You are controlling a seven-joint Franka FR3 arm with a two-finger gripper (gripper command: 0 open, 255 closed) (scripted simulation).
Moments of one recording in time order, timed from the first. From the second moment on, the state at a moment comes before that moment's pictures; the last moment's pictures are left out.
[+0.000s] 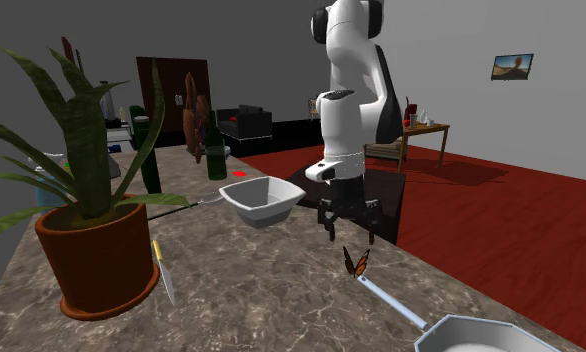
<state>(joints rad) 0.09 0.39 0.19 -2.19 0.17 2.65 0.10</state>
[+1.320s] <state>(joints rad) 0.12 0.54 0.18 -2.12 0.16 2.74 0.11</state>
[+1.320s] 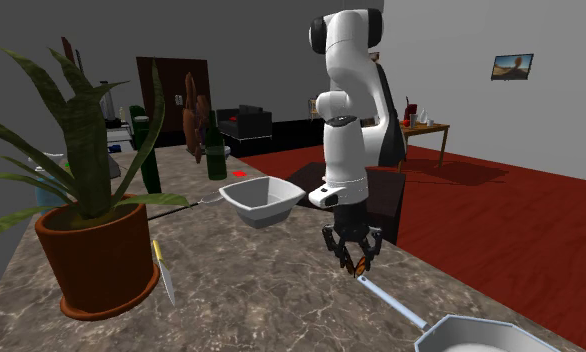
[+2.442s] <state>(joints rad) 0.11 0.42 0.18 -2.14 0.16 2.64 0.12</state>
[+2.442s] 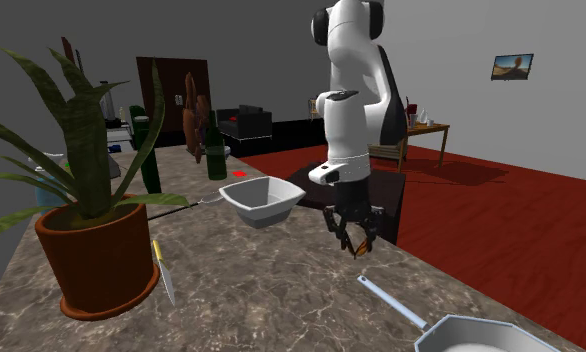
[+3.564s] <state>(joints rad) 0.10 0.24 0.19 -2.12 0.17 2.45 0.14</state>
